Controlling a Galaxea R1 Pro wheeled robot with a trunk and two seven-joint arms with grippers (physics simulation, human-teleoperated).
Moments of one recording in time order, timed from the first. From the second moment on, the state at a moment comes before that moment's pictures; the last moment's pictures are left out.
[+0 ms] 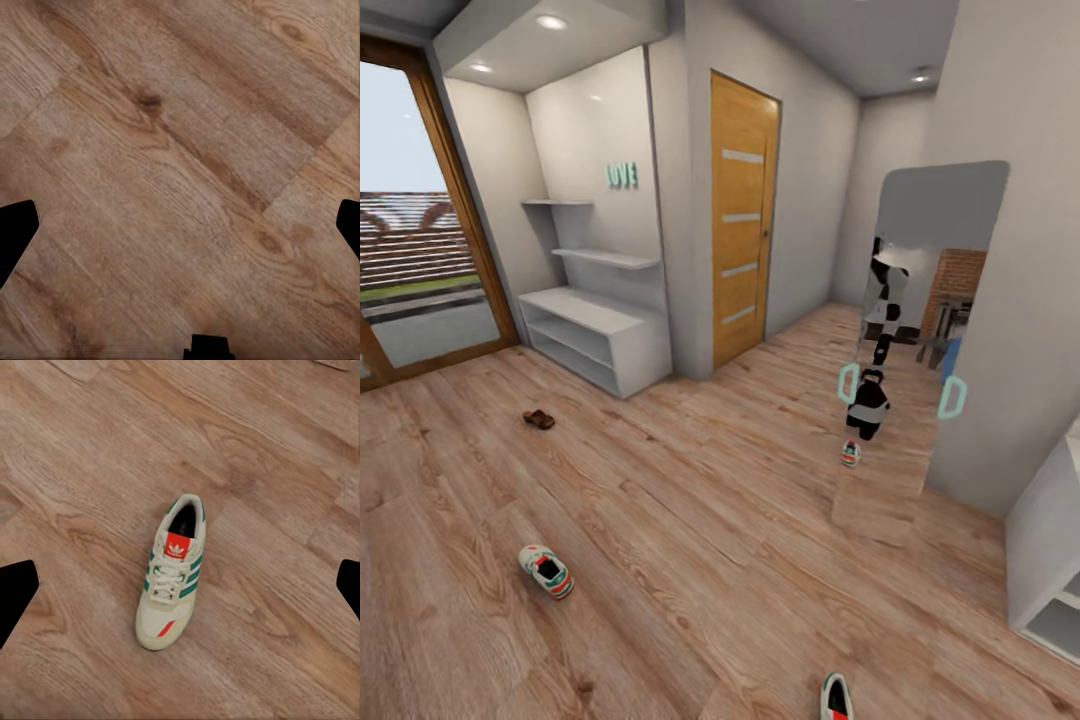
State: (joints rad) left arm -0.14 0.07 0.06 -0.33 0.02 -0.25 -0.01; right arm -0.04 -0.07 -0.01 -0.59 0.00 -0.23 0.00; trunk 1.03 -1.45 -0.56
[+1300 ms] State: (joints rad) left arm -0.14 0.07 0.06 -0.33 0.02 -0.25 -0.01; right arm -0.04 -0.07 -0.01 -0.59 0.00 -0.23 0.00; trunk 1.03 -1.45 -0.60
